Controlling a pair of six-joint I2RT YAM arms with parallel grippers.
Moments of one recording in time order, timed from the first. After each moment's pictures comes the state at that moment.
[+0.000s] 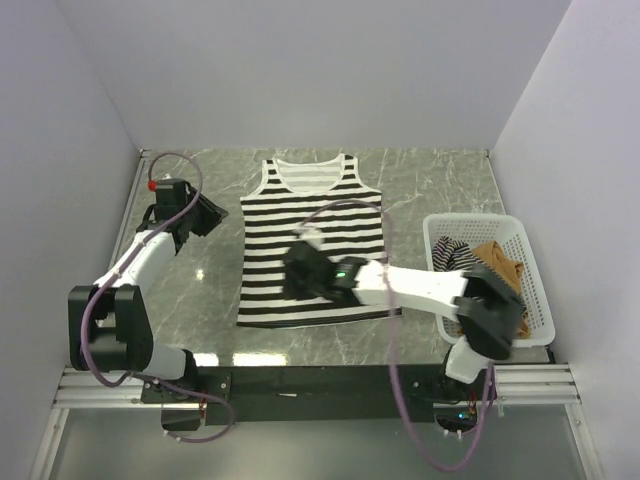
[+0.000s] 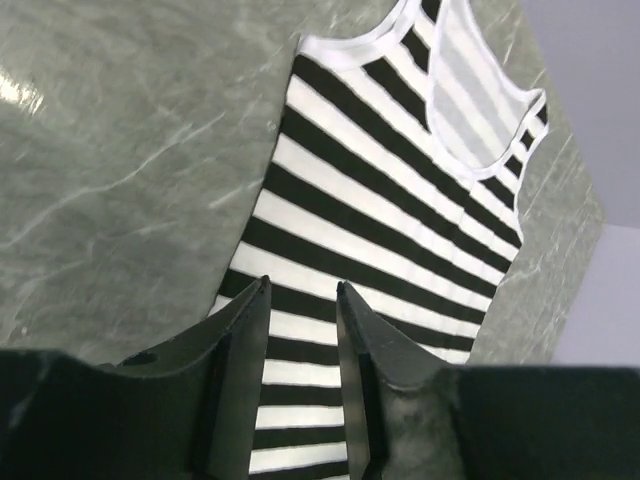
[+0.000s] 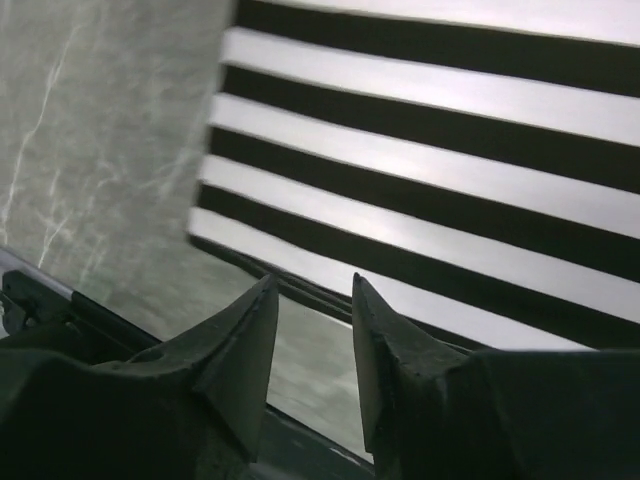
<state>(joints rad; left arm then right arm) -0.01 1.41 0.92 -0.15 0.15 -0.85 1.06 1.57 1.07 -0.33 0.22 0.85</state>
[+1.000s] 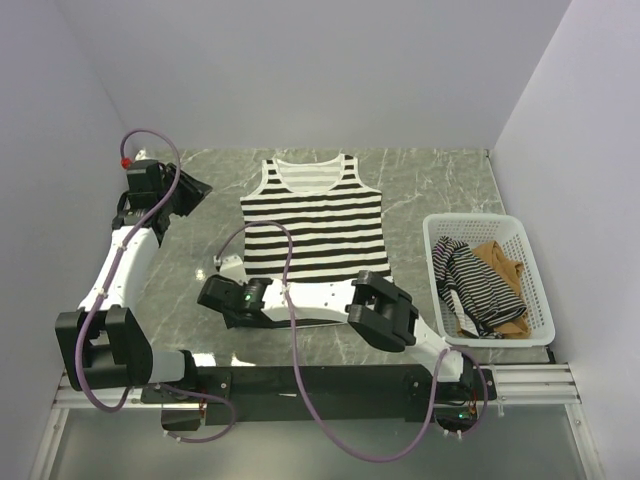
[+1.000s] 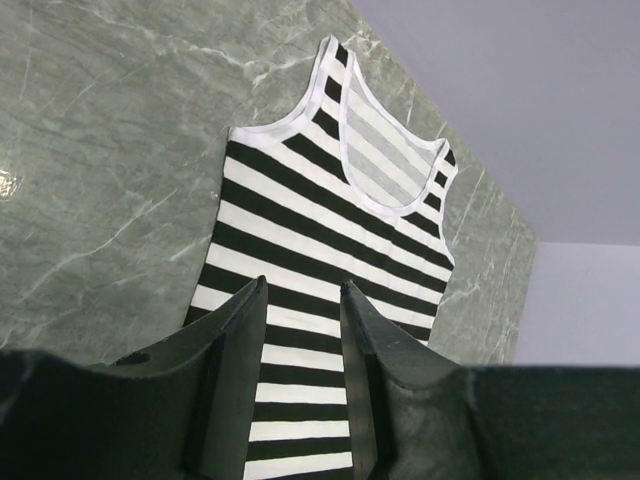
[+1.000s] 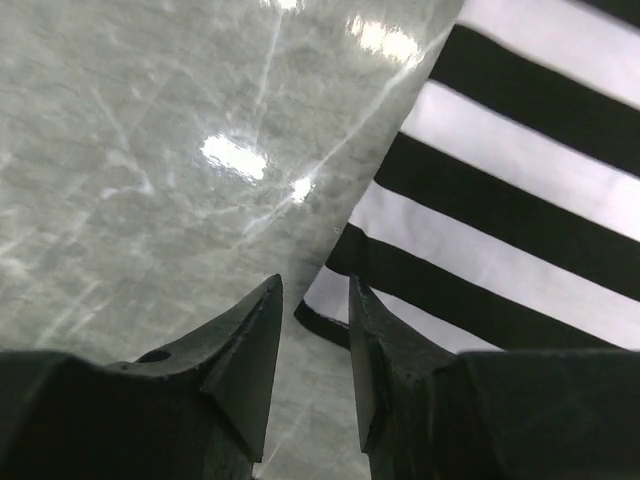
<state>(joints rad) 0.08 1.33 1.07 -0.25 0.21 -0.80 1.31 2.26 1.81 -0.58 0.36 0.81</state>
